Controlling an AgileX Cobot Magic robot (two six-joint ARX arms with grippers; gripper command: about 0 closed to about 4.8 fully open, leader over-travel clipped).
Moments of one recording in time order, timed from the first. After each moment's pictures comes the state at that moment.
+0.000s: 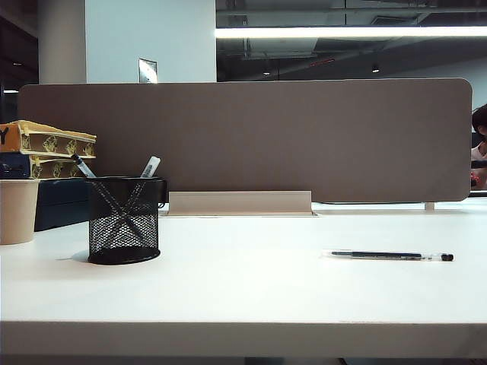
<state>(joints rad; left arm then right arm) -0.01 0.00 0.02 0.07 0.20 -0.06 0.03 0.01 0.07 0.14 -0.08 0.22</state>
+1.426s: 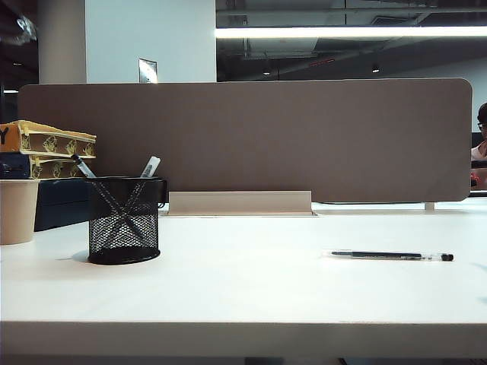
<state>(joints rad) -0.01 0.78 0.45 0.35 0.43 -0.11 0.03 0.60 0.55 0.09 -0.13 -0.13</state>
